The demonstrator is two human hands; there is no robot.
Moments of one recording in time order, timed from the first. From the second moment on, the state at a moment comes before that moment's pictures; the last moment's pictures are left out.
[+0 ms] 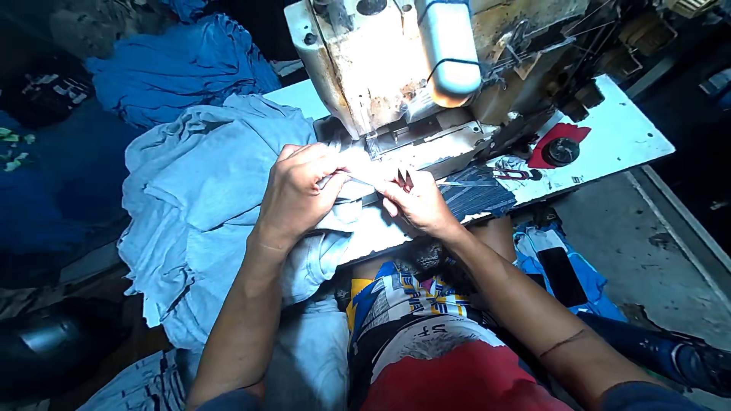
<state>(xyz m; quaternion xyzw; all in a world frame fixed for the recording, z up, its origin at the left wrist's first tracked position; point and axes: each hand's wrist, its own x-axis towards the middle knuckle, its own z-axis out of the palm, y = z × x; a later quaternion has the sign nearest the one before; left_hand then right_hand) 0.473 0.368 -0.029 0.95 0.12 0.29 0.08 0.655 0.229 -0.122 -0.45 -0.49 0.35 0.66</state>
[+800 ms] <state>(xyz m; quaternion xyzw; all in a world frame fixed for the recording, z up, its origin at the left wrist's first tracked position) 0.469 0.411 -0.020 0.99 0.13 0.10 -0.04 0.651 0.232 -0.122 -0.48 -0.48 0.32 0.66</state>
